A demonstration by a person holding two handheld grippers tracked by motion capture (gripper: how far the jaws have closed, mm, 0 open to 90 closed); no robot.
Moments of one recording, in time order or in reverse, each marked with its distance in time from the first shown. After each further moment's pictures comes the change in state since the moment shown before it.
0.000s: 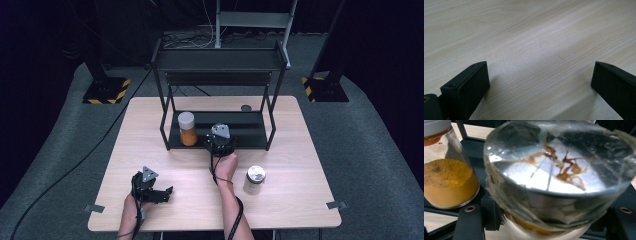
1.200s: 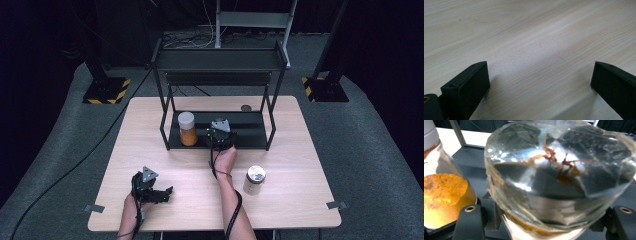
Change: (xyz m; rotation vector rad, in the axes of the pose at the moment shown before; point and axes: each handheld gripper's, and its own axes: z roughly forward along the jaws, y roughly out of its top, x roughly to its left) left arm 0.000 0.000 0.000 -0.002 0.000 -0.001; right arm -0.002 0.011 0.020 -0.009 0.021 0.032
